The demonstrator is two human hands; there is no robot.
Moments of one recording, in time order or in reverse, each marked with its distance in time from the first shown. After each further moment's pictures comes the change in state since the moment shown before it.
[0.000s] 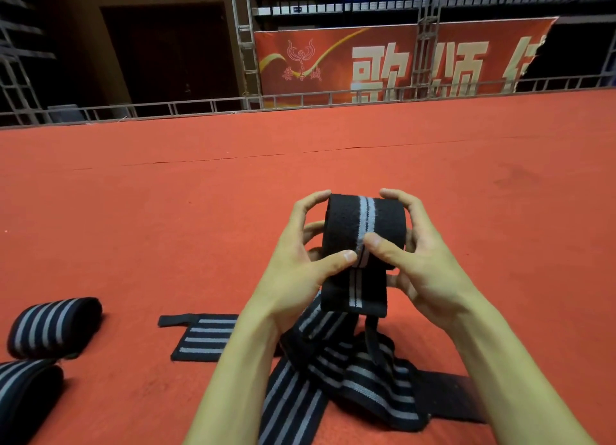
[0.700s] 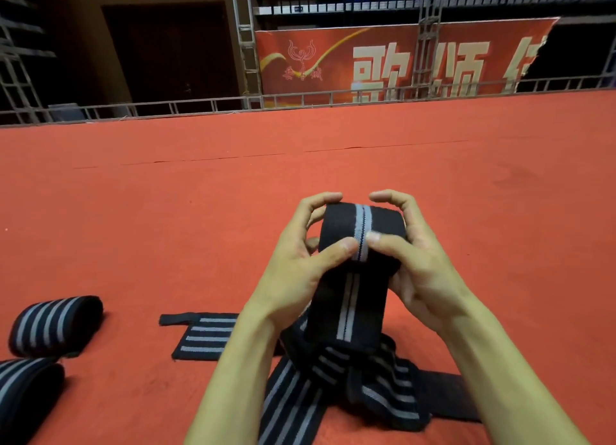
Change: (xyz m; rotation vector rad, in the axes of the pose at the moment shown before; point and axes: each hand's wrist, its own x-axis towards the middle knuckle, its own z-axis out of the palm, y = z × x) left_hand 0.000 0.003 0.000 -0.016 -0.050 0.089; right_hand -0.001 -0.004 0.010 0.139 -0.069 -0.018
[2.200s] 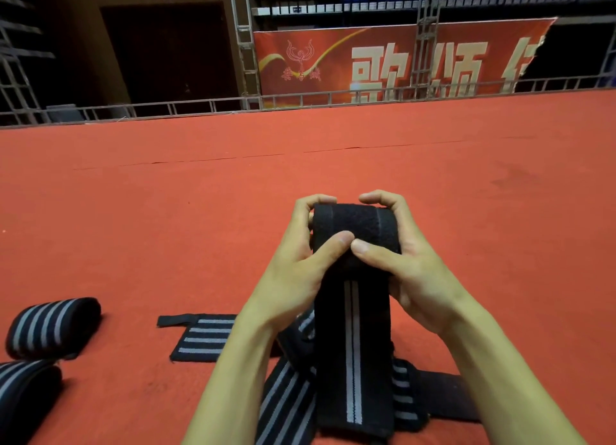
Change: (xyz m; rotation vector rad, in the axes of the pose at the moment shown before) left_hand -0.001 0.002 0.003 0.115 0.003 0.068; right_hand -0.003 -0.002 0.003 -0.069 -0.100 -0.027
